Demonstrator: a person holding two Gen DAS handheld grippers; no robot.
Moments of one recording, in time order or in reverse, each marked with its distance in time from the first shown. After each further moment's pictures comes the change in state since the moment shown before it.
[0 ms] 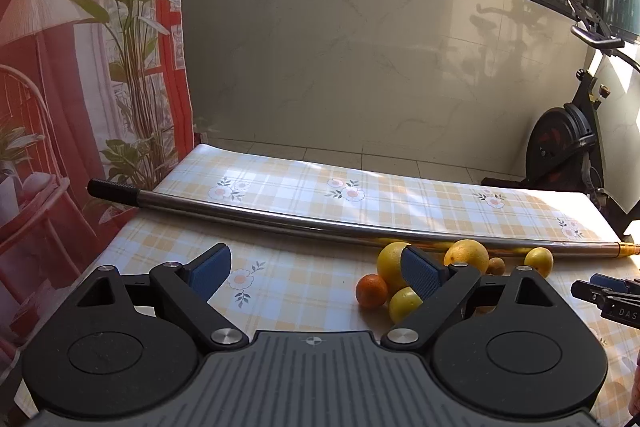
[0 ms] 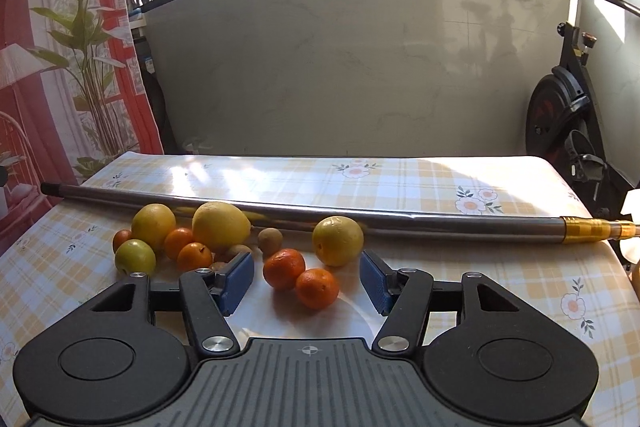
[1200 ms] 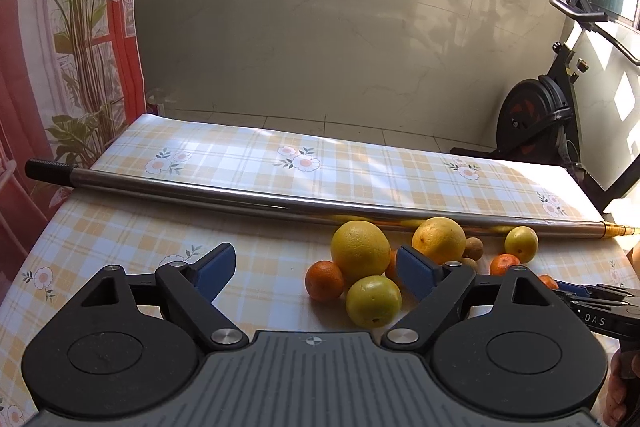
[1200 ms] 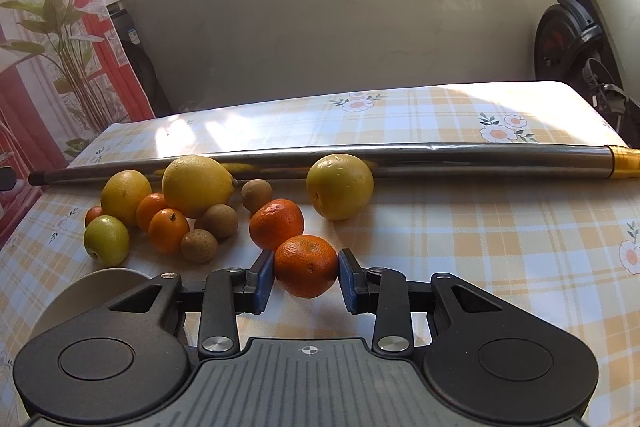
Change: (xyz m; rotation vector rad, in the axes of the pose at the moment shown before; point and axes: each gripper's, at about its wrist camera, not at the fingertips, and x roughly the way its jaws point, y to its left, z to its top) left arm 0.052 -0.021 -0.005 0.038 0.098 -0.126; right arm 0.044 0.000 -0.011 0.064 0.125 0.013
